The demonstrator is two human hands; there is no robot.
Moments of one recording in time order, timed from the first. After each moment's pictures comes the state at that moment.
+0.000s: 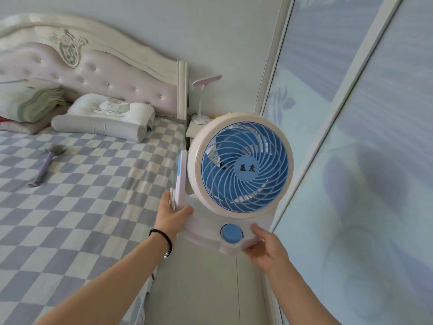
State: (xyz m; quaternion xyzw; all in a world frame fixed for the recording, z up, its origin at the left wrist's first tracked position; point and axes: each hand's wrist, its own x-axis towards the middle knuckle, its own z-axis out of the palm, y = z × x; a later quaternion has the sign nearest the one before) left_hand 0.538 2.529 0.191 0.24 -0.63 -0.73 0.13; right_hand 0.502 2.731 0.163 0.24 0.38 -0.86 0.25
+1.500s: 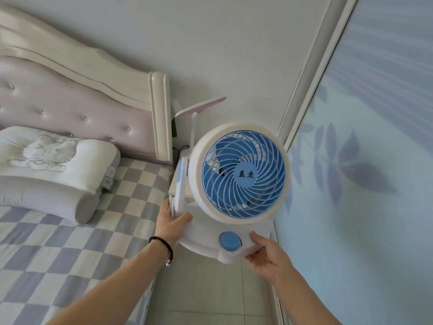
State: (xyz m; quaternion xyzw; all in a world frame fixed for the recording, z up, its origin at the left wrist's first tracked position) left_hand -0.108 2.348 0.159 0.30 -0.62 -0.72 0.09; right_hand -0.142 2.558 0.137 0.30 0.40 -0.81 0.31
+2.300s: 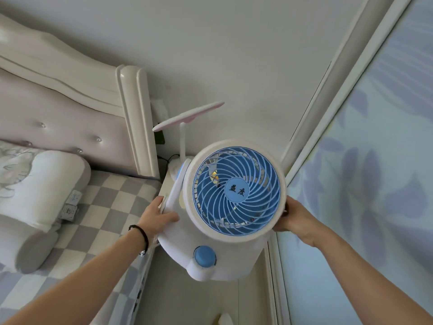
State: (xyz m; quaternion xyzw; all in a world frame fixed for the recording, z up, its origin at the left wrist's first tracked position) left_hand -0.330 2.284 0.128 0.32 -0.66 -0.68 -0.05; right_hand -0.437 2.579 0.147 -0.06 0.79 -0.53 0.30
